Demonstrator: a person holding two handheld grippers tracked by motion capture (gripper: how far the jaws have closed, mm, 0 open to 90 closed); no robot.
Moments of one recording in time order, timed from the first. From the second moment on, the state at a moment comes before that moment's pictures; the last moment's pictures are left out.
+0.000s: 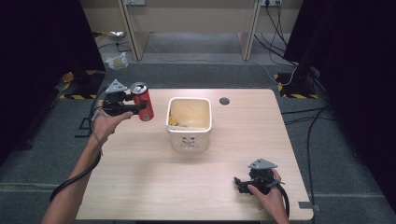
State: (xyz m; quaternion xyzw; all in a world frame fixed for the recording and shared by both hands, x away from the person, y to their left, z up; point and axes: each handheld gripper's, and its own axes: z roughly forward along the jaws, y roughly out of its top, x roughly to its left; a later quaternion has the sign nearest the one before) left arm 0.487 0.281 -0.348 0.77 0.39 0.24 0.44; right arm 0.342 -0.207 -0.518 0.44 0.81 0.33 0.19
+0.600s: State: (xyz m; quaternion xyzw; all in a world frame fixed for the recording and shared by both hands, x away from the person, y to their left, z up) left arm 0.474 0.266 -0.316 0.78 0.36 0.23 0.46; right arm 0.342 -0.207 -0.518 0.44 0.81 0.33 0.19
